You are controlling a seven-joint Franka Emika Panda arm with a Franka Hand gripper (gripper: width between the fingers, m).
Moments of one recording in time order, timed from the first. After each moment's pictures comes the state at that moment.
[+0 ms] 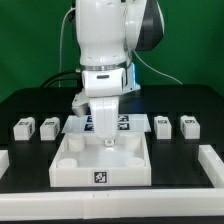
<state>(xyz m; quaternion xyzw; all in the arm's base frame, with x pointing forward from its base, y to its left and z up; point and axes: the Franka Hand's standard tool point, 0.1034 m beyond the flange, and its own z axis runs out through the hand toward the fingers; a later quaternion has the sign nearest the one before) 0.425 -0.019 0.005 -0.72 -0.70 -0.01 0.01</state>
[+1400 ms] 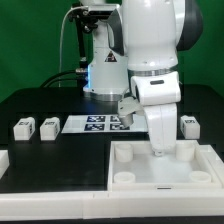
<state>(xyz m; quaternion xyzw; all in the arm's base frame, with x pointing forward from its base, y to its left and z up) 0.484 0.075 0.005 -0.72 -0.69 -0.03 0.03</state>
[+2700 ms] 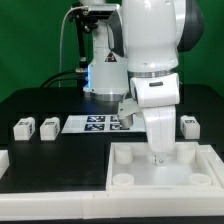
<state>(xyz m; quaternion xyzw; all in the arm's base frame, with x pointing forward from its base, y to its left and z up) 0.488 0.073 0.004 -0.72 -0.69 -0.03 0.03</state>
